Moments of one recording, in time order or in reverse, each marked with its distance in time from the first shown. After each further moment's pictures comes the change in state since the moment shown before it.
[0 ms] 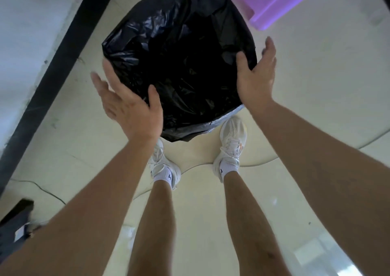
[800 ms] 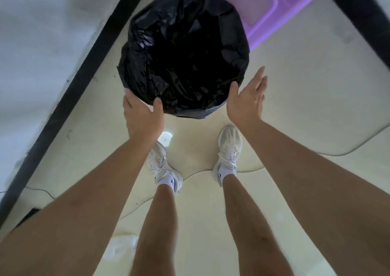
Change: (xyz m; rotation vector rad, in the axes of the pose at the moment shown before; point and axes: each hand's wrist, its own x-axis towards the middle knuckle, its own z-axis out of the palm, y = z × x) left_hand 0.013 0.009 -0.025 -0.039 -0.377 -0.192; right_hand -0.044 -0.014 -0.024 -0.177 -0.036 0.067
